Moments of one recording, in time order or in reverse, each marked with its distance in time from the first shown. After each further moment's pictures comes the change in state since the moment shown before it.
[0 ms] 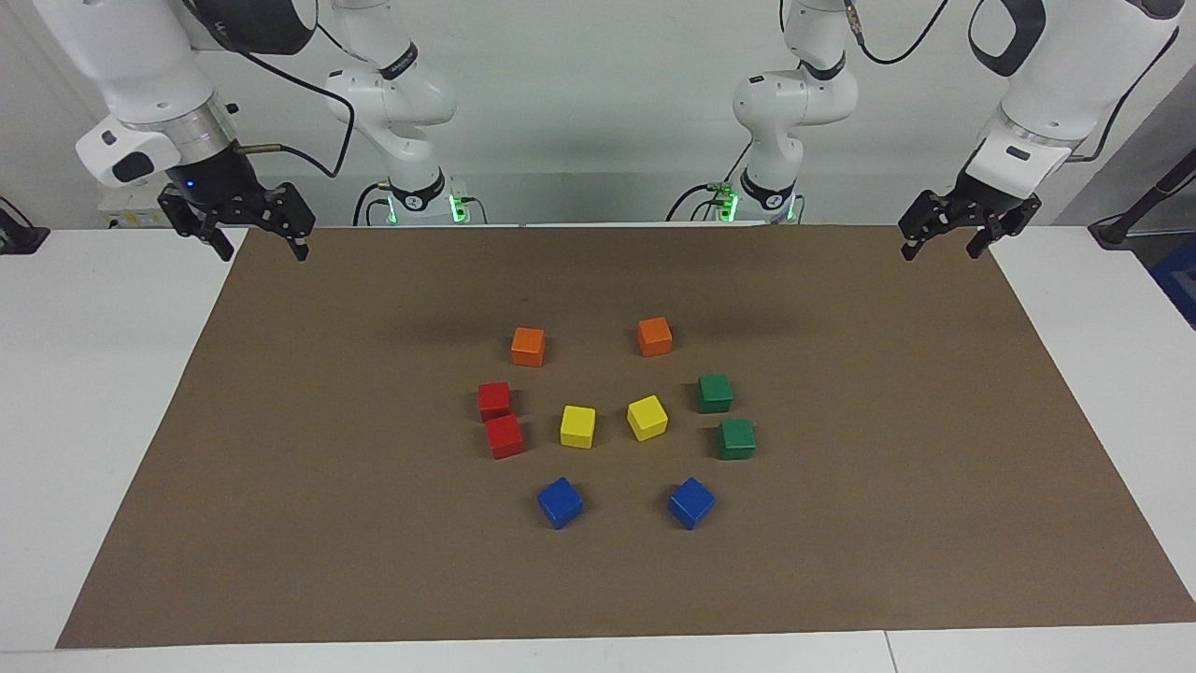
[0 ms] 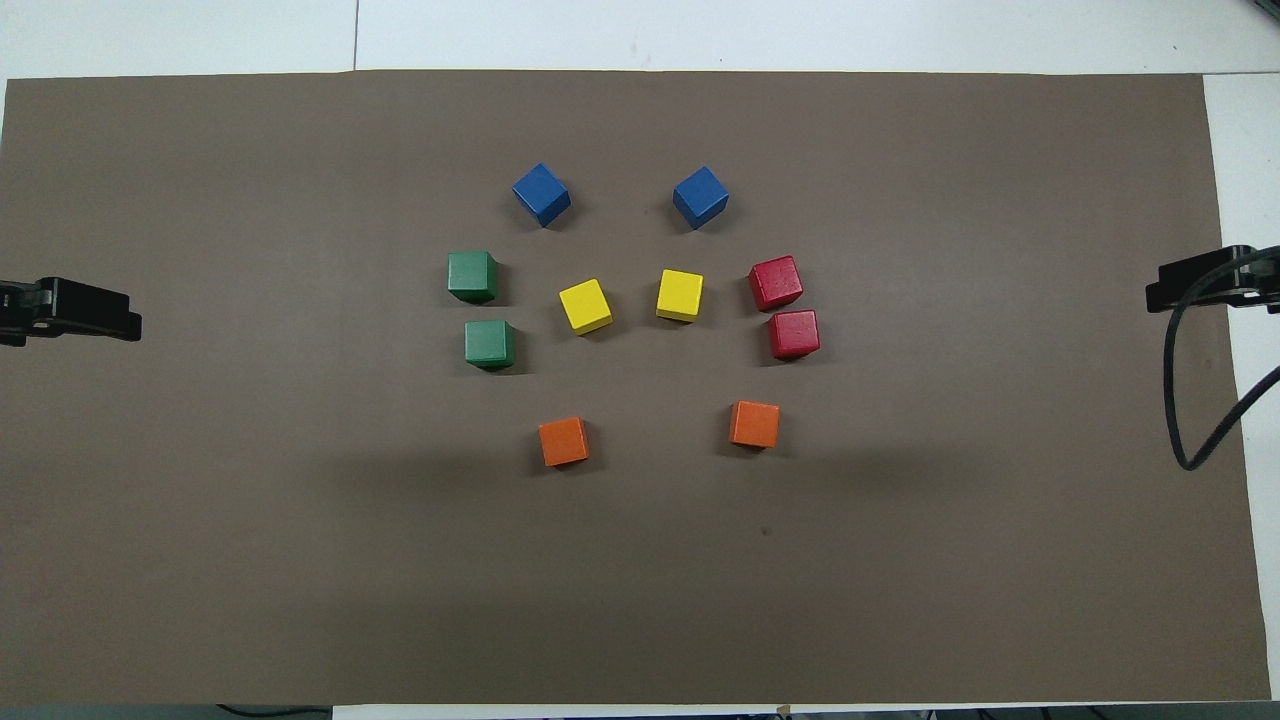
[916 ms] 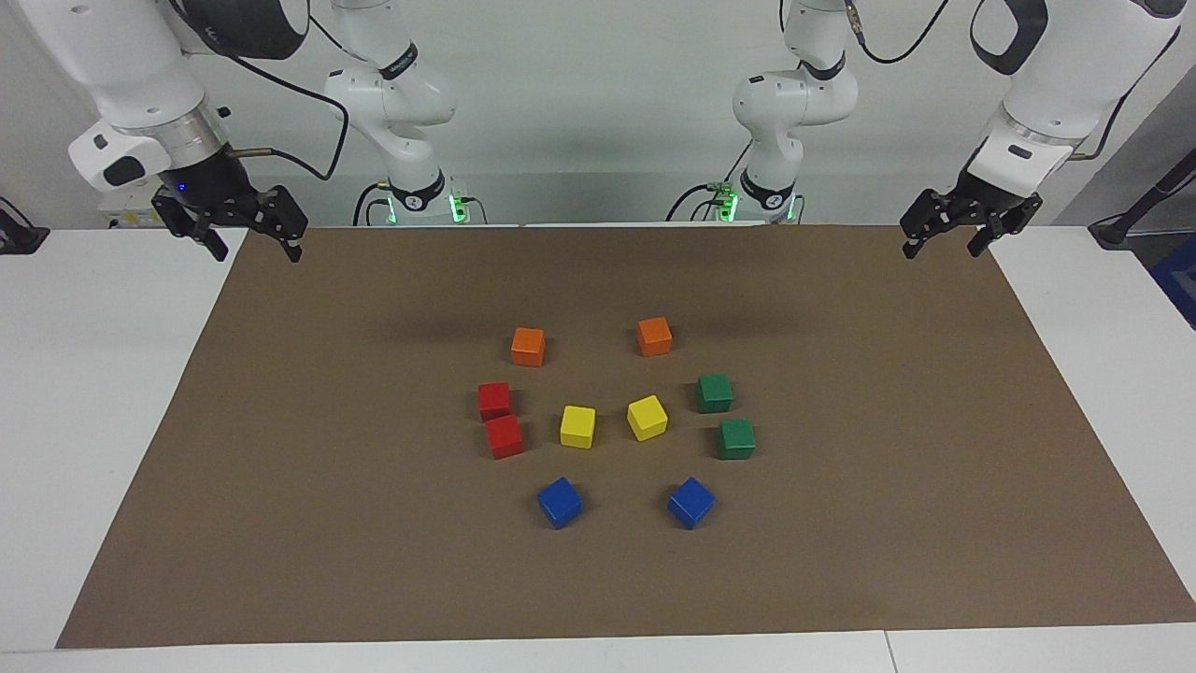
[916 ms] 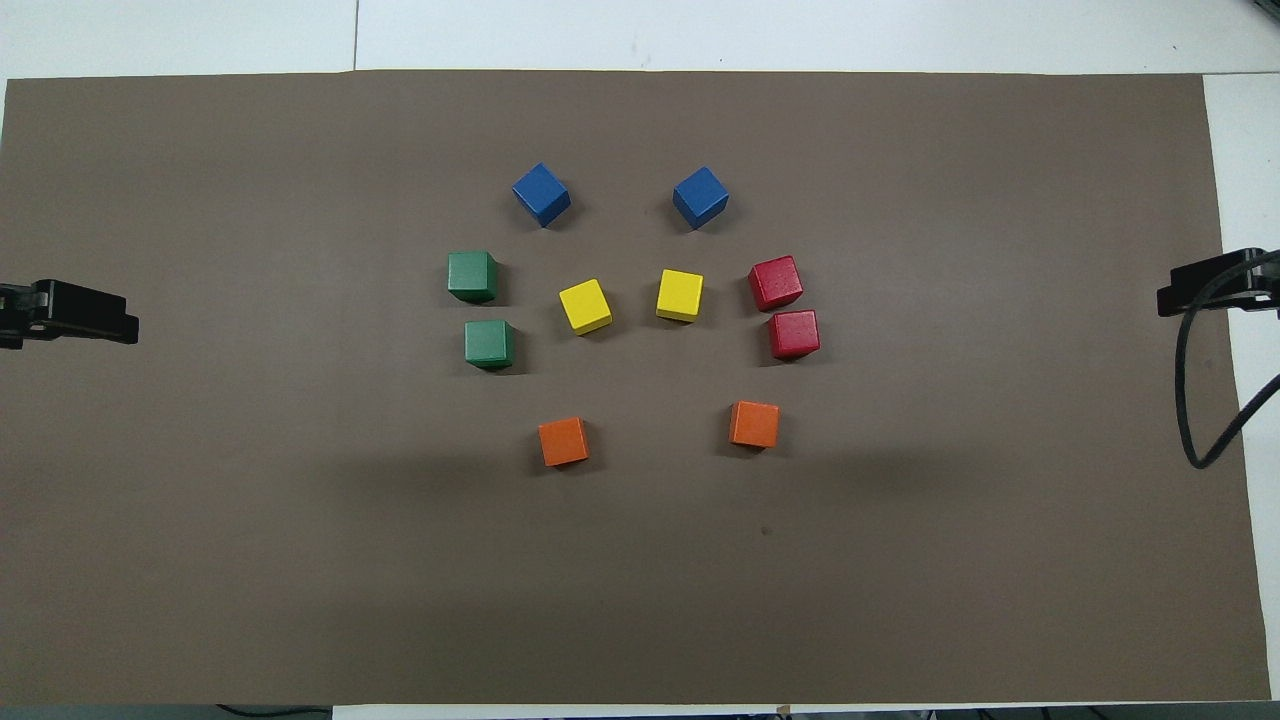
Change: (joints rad) left arm -0.001 -0.003 0.001 -0.001 0.000 -0.007 0.000; right arm -0.023 0.000 -0.005 -0.009 0.000 -0.004 0.000
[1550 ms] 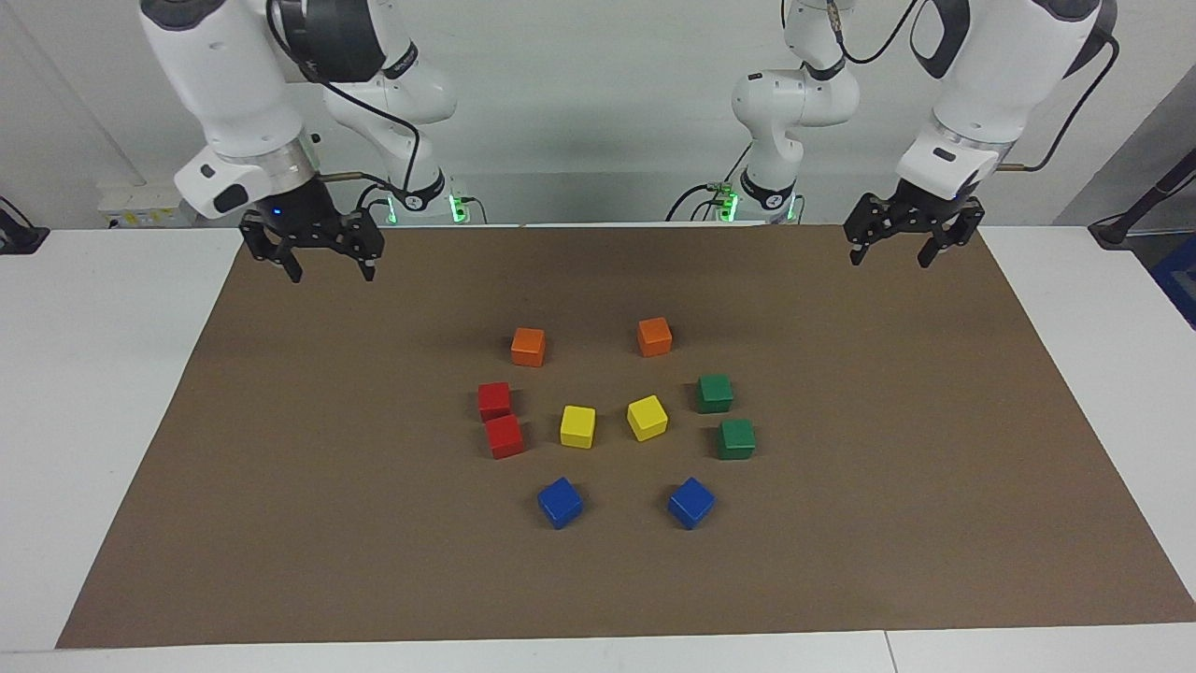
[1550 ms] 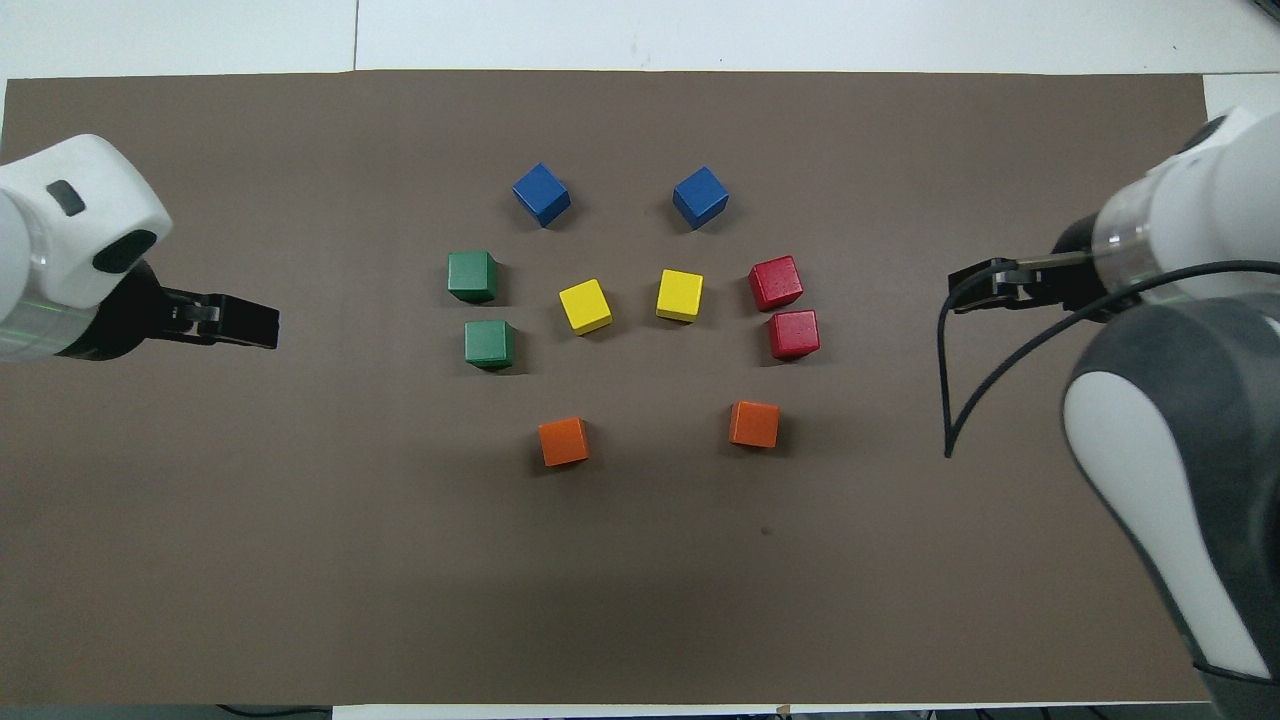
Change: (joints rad) left arm -0.186 -0.012 -0.020 -0.057 -0.003 0.064 -0.065; right arm 0.230 0.048 0.027 -0.128 0.000 0.202 0.179
